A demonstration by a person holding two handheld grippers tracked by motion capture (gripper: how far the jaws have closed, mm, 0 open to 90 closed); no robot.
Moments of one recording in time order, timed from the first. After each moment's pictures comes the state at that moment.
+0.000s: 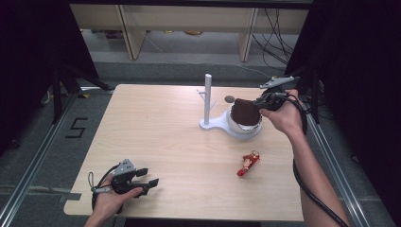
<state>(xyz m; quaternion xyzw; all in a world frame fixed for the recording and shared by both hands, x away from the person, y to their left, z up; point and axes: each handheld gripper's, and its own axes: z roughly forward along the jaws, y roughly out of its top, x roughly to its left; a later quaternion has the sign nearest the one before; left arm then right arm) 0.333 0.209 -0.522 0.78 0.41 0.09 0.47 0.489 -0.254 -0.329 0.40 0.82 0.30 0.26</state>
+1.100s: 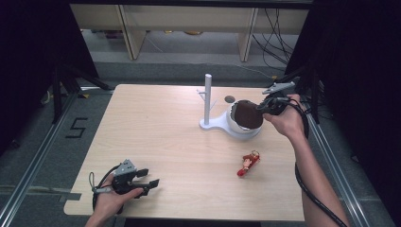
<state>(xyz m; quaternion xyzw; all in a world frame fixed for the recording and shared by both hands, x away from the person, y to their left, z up) 0.334 0.207 -0.525 0.78 0.40 0.09 0.47 0.490 -0.266 -0.347 0.41 0.83 0.28 0.27</state>
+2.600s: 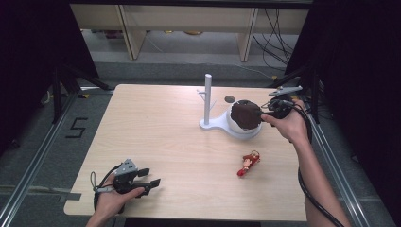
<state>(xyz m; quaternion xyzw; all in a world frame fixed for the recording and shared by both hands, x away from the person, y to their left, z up) 0.335 0.204 -0.524 0.77 0.41 0.09 0.48 0.486 -0.282 -0.362 0.46 0.80 0.31 0.23</state>
